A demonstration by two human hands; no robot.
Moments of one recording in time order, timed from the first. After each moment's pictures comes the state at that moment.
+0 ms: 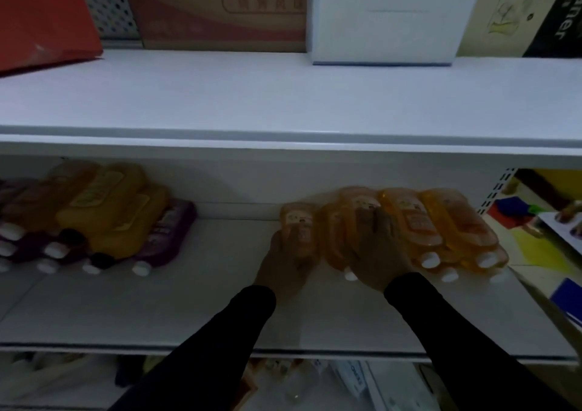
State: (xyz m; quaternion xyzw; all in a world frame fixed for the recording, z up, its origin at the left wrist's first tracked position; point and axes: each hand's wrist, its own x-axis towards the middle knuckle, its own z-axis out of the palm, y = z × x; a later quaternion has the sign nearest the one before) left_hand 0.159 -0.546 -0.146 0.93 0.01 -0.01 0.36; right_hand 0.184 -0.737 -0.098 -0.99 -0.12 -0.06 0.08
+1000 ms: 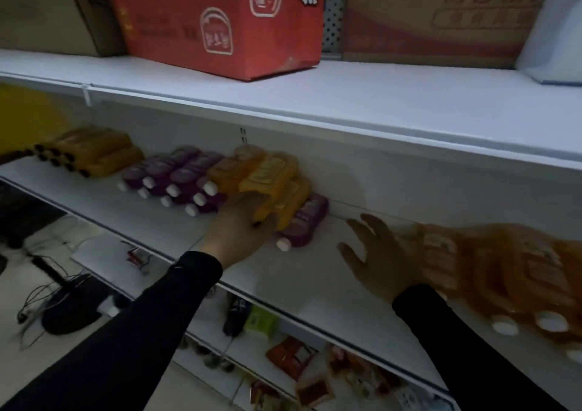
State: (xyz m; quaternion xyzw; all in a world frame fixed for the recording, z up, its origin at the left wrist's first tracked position) left_hand 0.021 -0.304 -0.049 0.94 0.16 0.20 0.21; right_hand 0.146 -0.543 -0.094 -0.90 -0.36 -0.04 0.25
